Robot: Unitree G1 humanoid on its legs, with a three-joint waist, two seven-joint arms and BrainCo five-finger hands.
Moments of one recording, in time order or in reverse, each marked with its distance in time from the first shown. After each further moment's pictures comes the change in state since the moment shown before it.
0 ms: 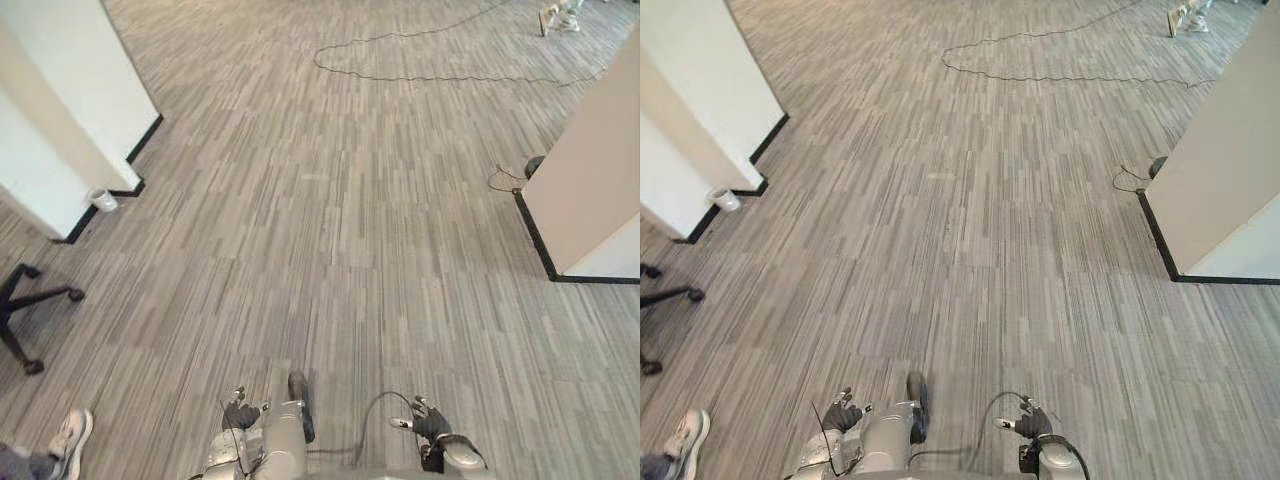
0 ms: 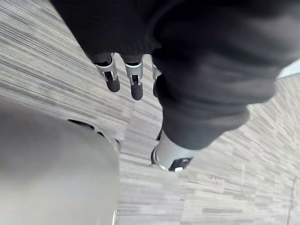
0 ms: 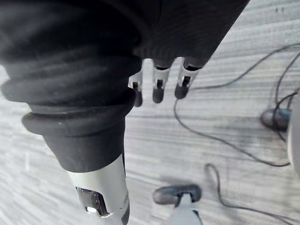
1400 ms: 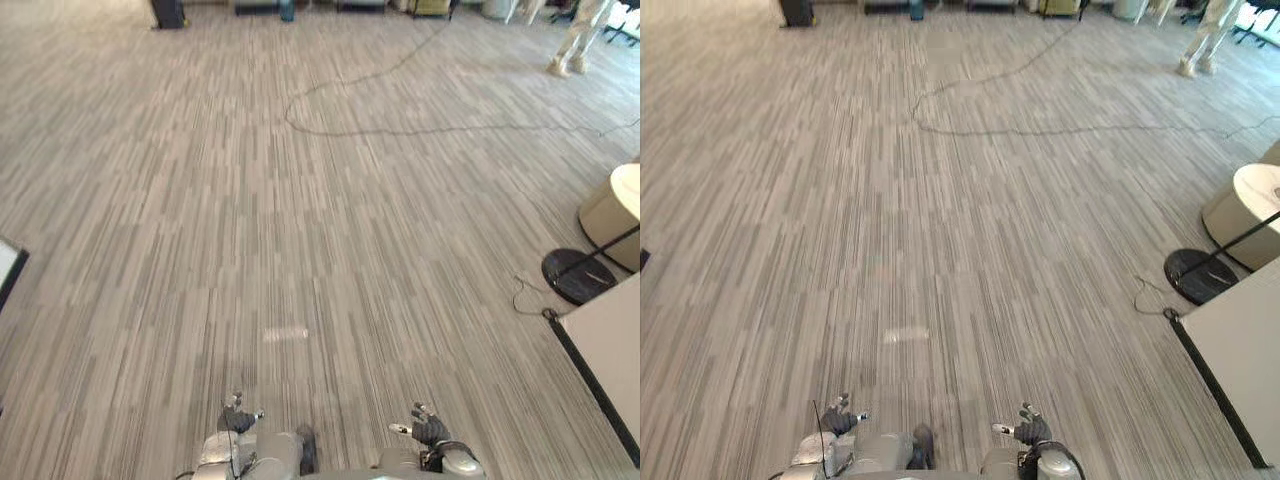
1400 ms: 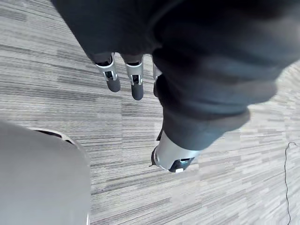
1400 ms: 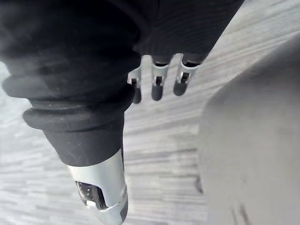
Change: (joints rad) left arm -0.015 0.062 -0.120 0.084 0.002 0.031 -0.001; right arm 0.022 -0.010 0.005 -0.047 -0.007 -0.010 -0.009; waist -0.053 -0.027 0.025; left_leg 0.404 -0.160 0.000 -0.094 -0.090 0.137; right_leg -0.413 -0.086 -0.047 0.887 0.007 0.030
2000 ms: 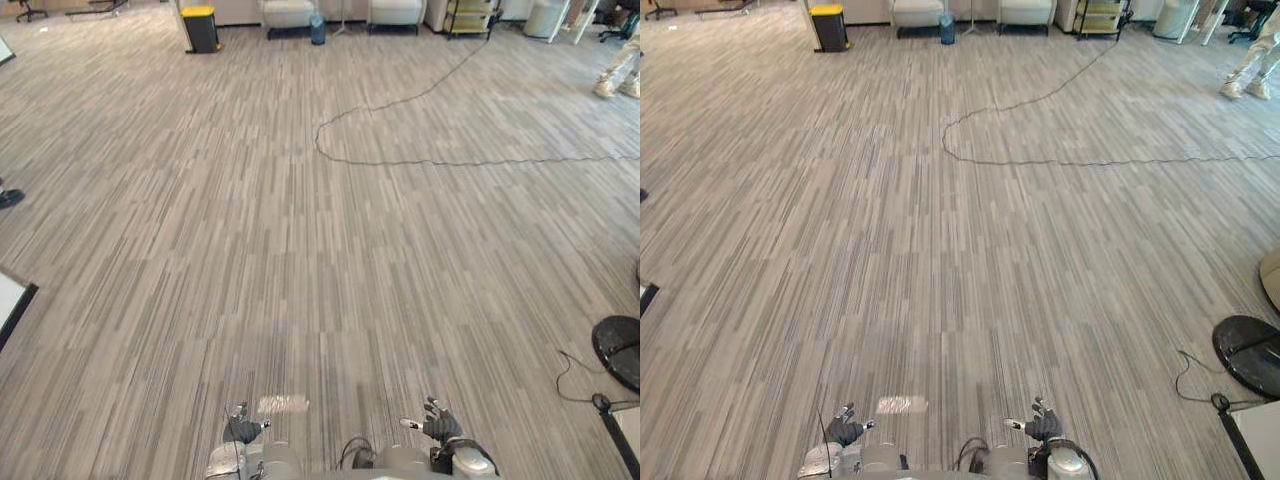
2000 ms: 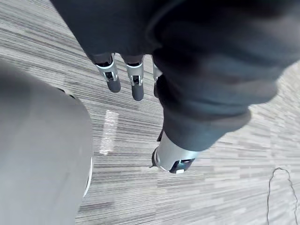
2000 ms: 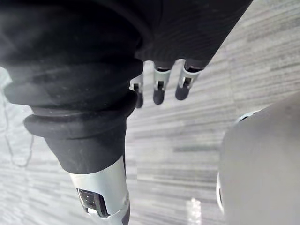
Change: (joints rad) left arm 0.037 -0.059 0.090 -0.053 0.040 -0.001 -0.003; right arm 0.025 -0.006 -0.034 -0.044 -0.002 0.006 -0.009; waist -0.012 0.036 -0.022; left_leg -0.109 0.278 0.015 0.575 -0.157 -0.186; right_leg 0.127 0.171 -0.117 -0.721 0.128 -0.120
